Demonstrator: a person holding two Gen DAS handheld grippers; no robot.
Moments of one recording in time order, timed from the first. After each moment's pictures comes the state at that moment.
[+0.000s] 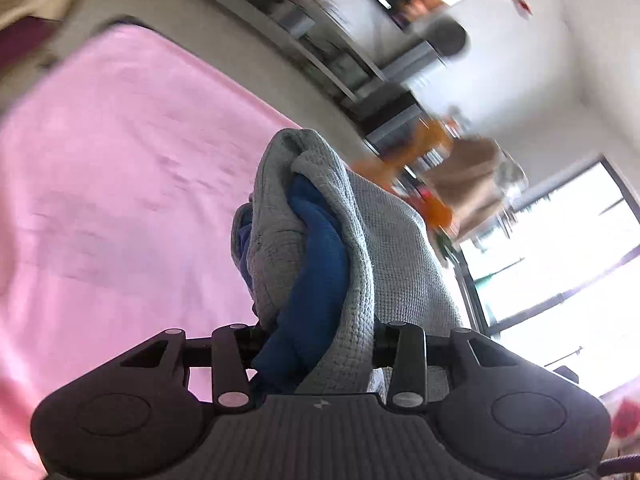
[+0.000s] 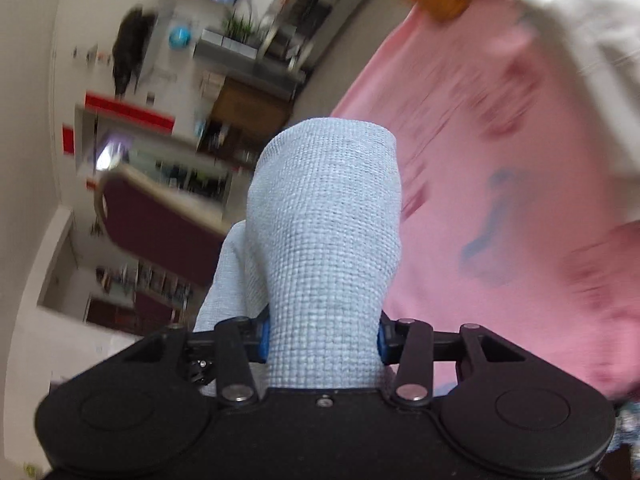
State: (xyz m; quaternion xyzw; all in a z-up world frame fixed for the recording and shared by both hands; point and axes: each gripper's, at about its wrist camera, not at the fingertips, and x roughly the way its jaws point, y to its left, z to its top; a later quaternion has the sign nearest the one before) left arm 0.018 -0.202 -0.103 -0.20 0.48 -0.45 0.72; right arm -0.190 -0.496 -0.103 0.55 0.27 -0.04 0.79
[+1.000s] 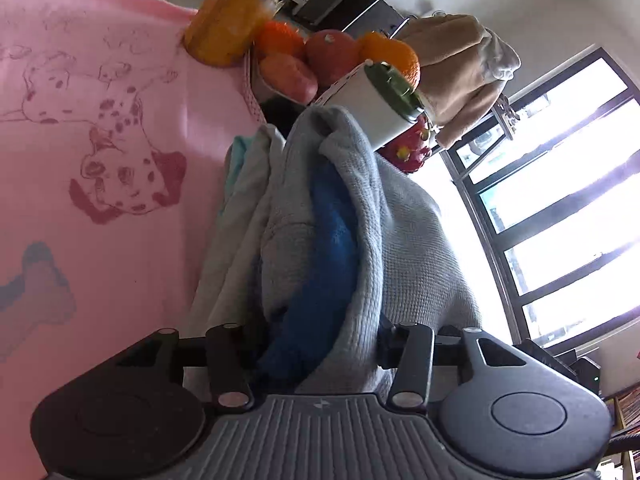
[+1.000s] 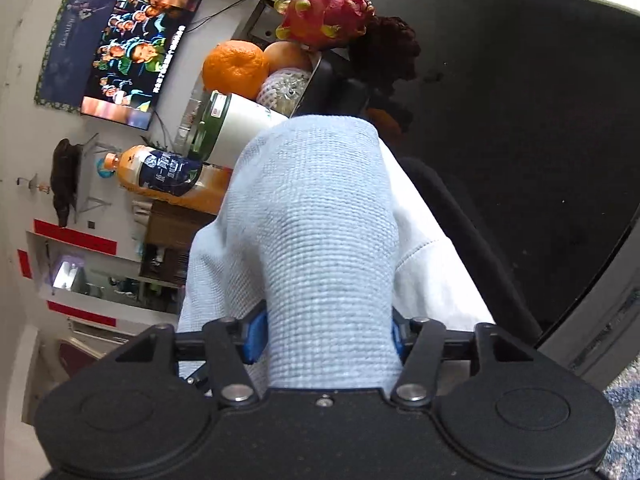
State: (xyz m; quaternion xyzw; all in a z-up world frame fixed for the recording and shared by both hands) left arm -0.065 -0.516 -0.181 -0.09 0.52 -0.49 0.70; right arm -0.317 -0.748 -0.205 0.59 0.21 -0.18 0.76
